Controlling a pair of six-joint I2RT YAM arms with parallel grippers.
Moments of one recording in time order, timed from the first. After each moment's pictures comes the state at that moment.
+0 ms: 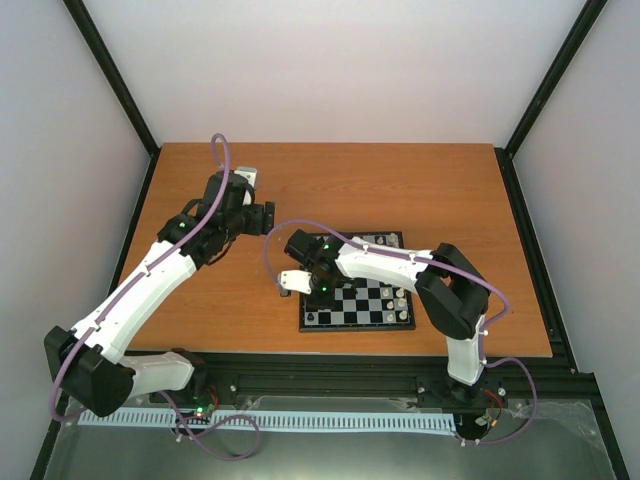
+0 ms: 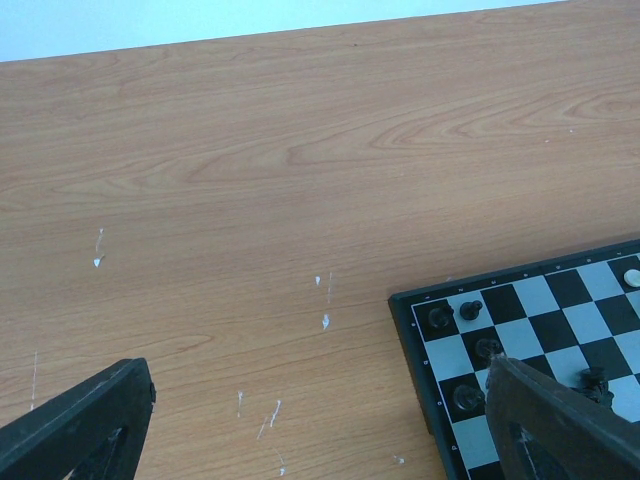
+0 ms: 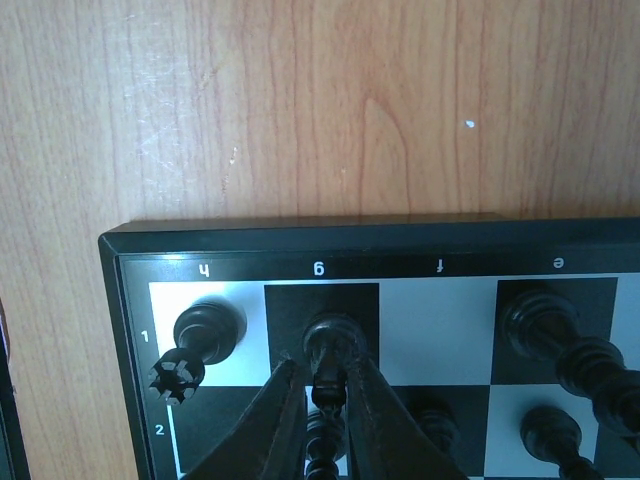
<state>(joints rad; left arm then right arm) -0.49 1.22 1.18 -0.65 -0.23 -0.24 0.97 1.92 1.39 -0.86 -0.17 -0.59</state>
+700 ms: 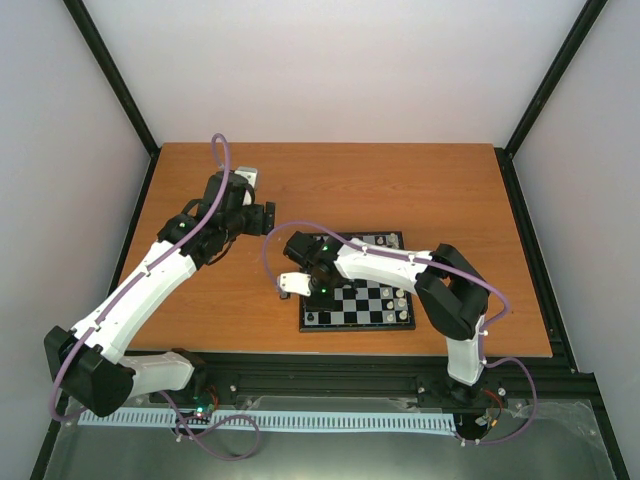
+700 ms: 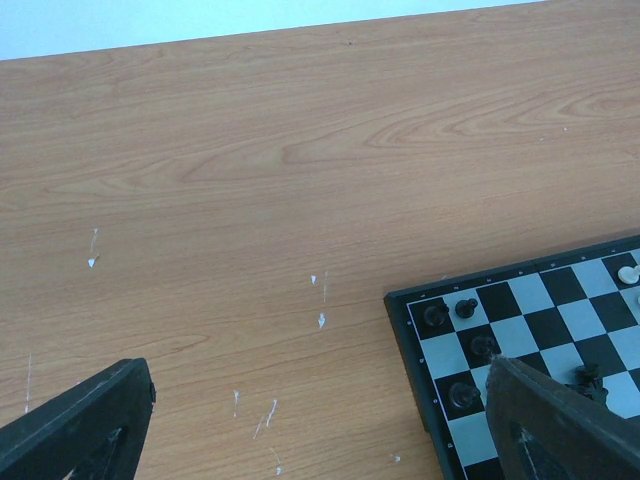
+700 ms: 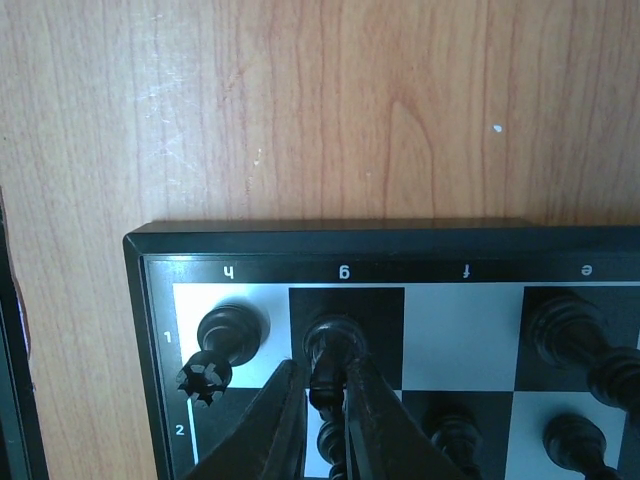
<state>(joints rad) -0.49 1.22 1.18 -0.65 -0.22 -0.24 0.98 1.92 1.39 -0.87 -0.17 -0.59</state>
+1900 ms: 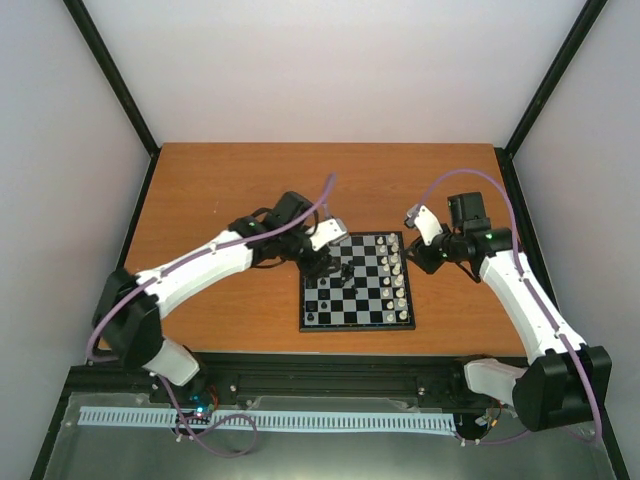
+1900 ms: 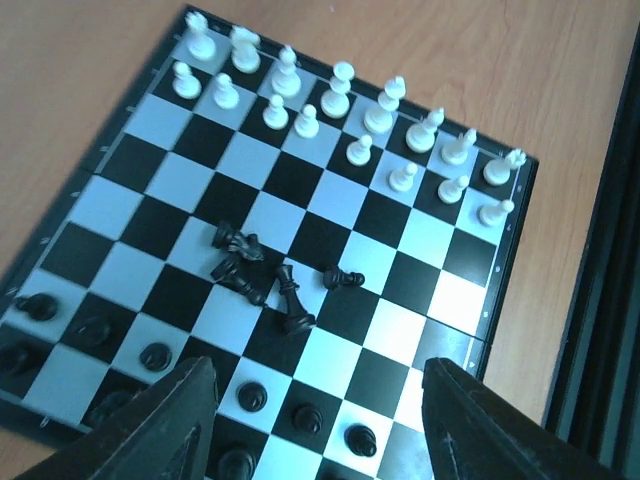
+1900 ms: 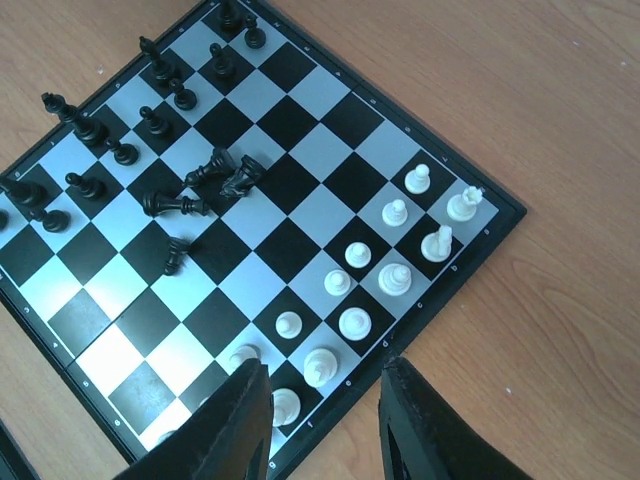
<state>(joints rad) -0.72 1.47 1.17 -0.57 0.36 0.18 0.19 1.18 0.99 -0.81 -0.41 -0.50</state>
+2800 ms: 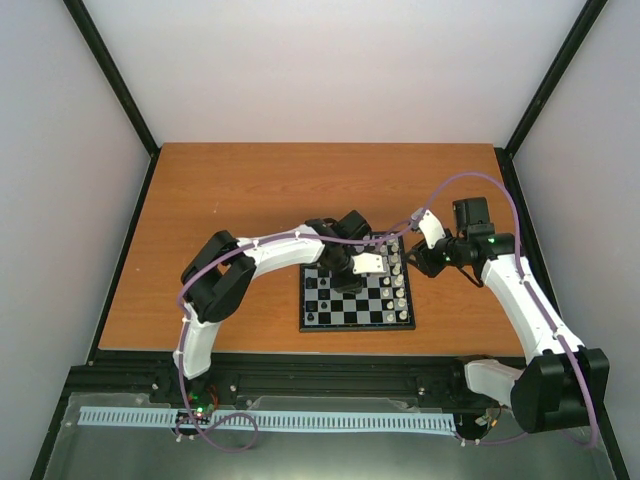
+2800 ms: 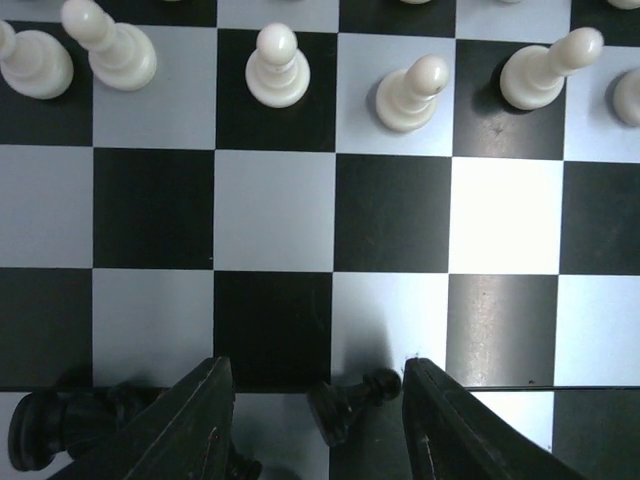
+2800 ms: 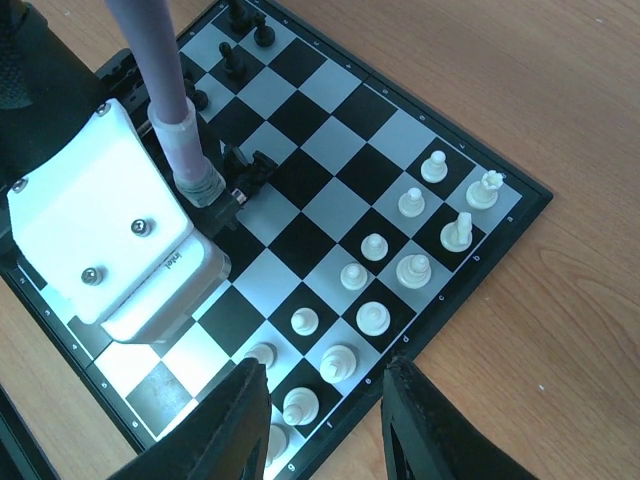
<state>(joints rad) -0.88 2.05 1.49 -0.69 0.28 0.56 0.12 1.16 0.93 -0.79 -0.49 -0.49</state>
